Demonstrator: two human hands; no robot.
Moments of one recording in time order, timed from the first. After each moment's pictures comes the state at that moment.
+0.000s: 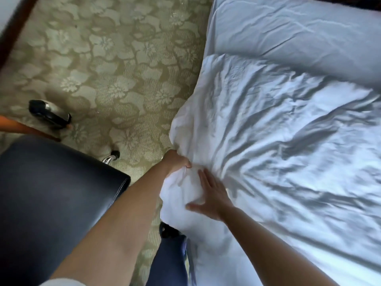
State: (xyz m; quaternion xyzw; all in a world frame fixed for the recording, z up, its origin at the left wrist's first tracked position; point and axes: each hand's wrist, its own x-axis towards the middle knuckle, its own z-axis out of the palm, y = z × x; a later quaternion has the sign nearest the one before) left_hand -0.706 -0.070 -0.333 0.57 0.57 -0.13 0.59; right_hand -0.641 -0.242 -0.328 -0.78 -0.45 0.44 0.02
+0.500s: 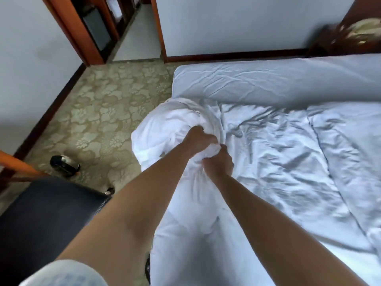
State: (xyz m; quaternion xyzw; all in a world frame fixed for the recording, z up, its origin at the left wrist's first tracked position) left_hand -0.521 -0.313 -0.088 0.76 0.43 0.05 0.50; right_hand -0.499 -0.394 -0.138 -0.89 -0.13 0.23 0.36
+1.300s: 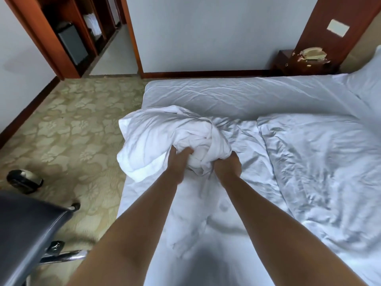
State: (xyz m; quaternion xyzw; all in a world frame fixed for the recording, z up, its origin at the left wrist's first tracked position) left_hand -0.469 -0.425 -0.128 0.49 0.44 0.21 0.72; right_hand -0.384 -0.536 -0.119 -0.89 -0.07 0.19 0.41
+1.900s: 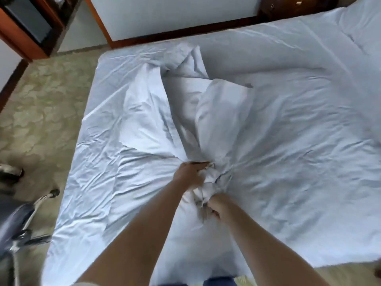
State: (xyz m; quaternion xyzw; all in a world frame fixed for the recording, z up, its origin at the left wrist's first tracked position) left_hand -0.259 -0.637 -0.249 0.90 0.27 -0.17 0.29; right_hand -0.229 -0.772 -0.265 -0.80 0.04 0.53 0.28
